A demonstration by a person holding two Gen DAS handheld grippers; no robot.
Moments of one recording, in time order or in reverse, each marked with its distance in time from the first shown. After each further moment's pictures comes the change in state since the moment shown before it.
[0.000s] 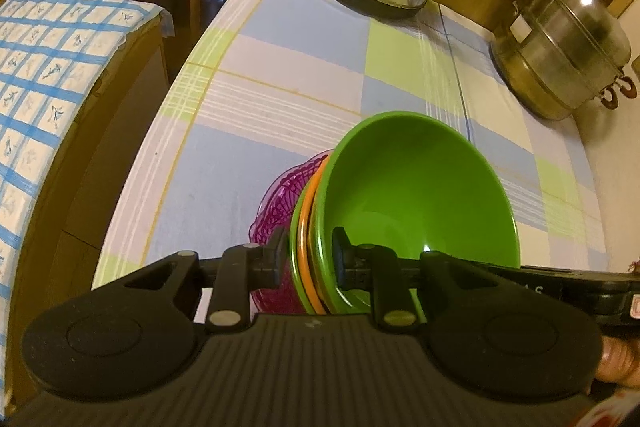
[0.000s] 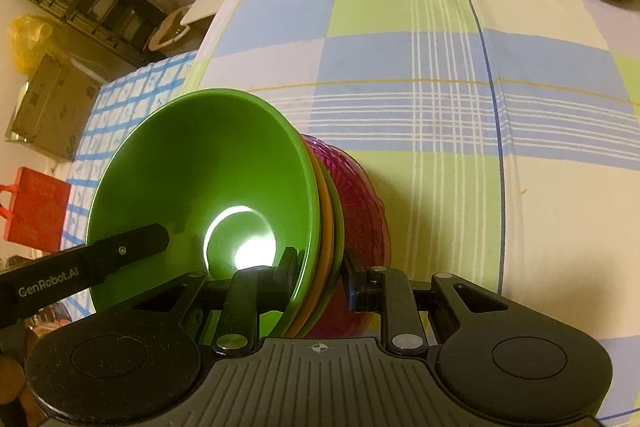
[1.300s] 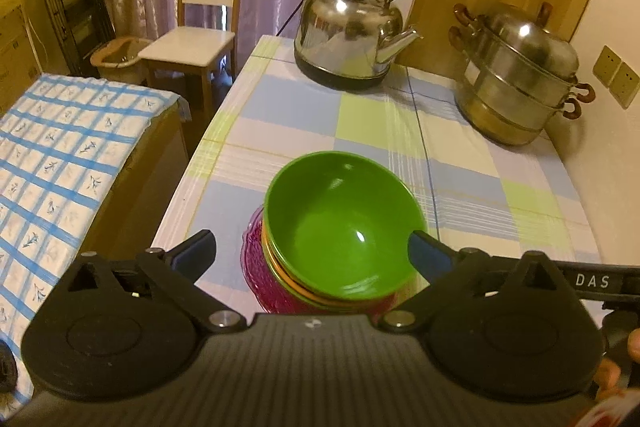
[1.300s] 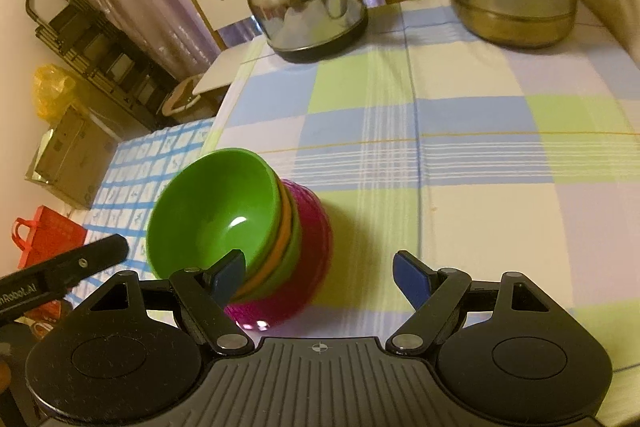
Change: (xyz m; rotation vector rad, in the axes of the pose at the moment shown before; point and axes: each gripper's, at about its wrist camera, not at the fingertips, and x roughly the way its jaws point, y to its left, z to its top) left arm -0.114 -0.063 -0.058 0.100 -0.257 0.080; right arm -0.124 -0.032 -0.050 -0.010 -0.232 0.015
